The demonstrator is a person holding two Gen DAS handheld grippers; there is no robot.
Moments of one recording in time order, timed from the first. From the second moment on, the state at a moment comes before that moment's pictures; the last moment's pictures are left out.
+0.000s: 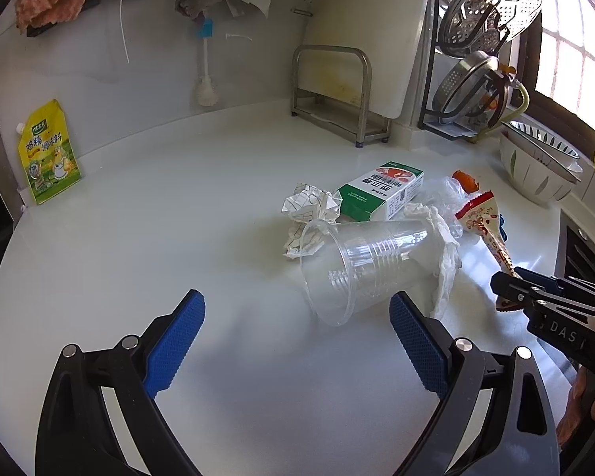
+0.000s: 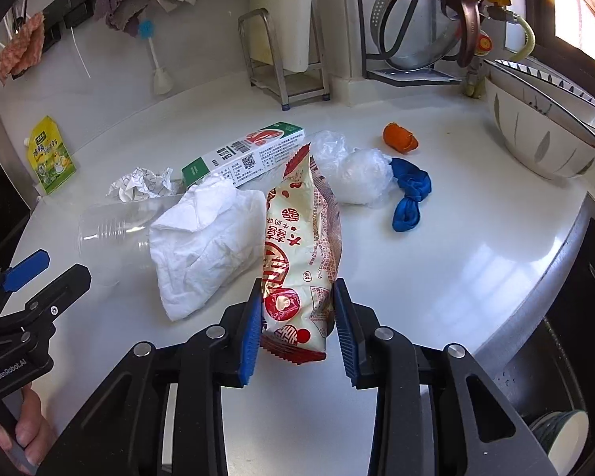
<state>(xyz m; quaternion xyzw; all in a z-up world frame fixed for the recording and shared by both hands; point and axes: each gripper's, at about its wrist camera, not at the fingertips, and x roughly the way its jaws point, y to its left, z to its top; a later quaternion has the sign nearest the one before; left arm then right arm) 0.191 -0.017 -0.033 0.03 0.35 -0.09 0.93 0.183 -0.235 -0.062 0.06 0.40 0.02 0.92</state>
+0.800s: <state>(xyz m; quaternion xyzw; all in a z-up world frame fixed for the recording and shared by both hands) 0.230 -0.045 -0.042 0.00 0.37 -0.13 0.92 0.165 -0.258 -0.056 0.10 0.39 0.04 0.91</state>
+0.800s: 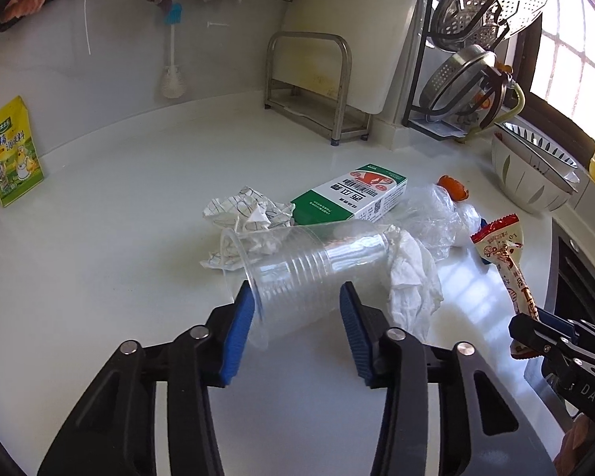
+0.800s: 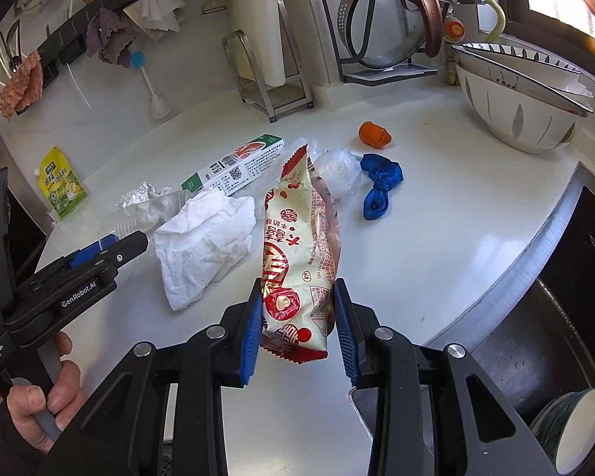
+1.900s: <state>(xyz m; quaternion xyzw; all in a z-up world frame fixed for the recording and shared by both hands) 0.096 -0.016 -0.008 0.06 0.31 -0.10 0.94 0.062 -0.240 -0.048 0.09 0.36 0.03 0.93</state>
